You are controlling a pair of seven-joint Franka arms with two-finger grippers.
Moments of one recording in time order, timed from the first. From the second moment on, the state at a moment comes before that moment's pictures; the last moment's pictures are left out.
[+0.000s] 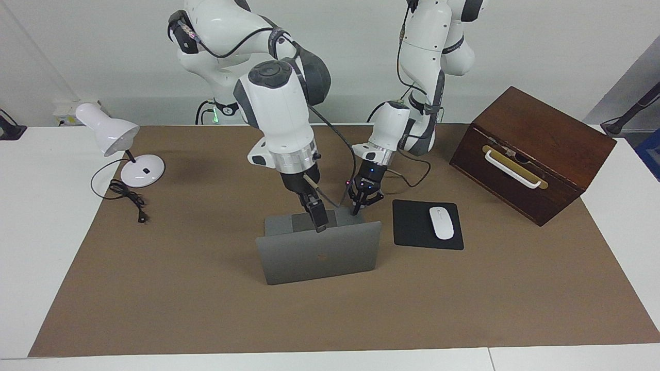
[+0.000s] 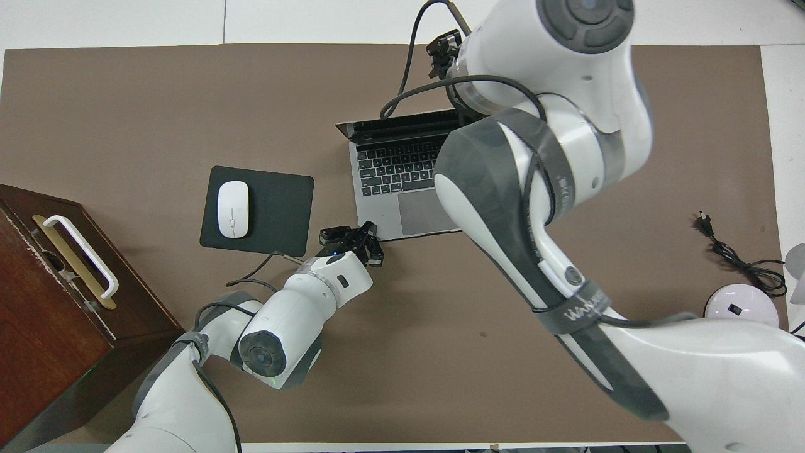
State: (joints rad) left arm -0.66 0.31 0.03 -2.44 -0.02 3.50 -0.21; right arm 0.30 0.51 0.16 -1.10 -0.01 1.85 1.52
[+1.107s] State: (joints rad) left arm -0.63 0.05 0.04 -2.37 -0.02 2.98 -0.30; right arm -0.04 0.17 0.13 -1.26 -0.08 1.53 0.14
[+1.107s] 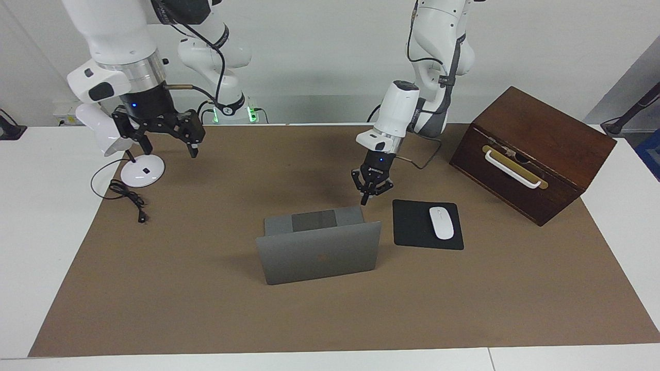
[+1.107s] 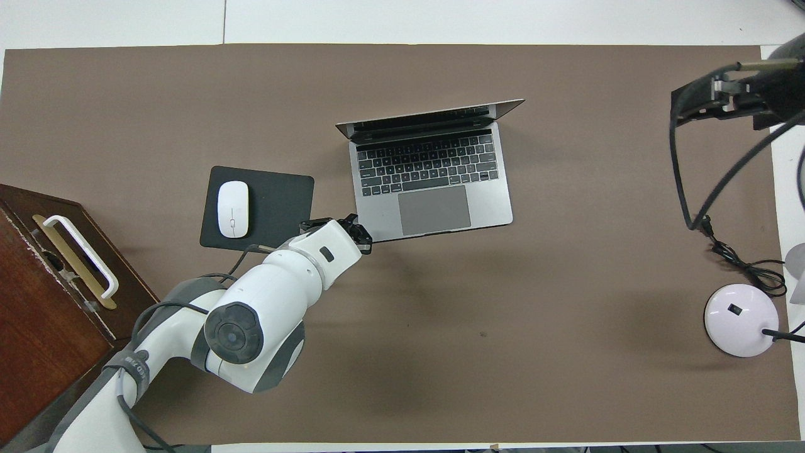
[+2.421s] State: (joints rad) left arm -0.12 -0.09 0.05 -1.78 -0.01 1.76 0.09; right arm -0.08 0.00 -0.06 -1.61 0.04 1.73 -0.07
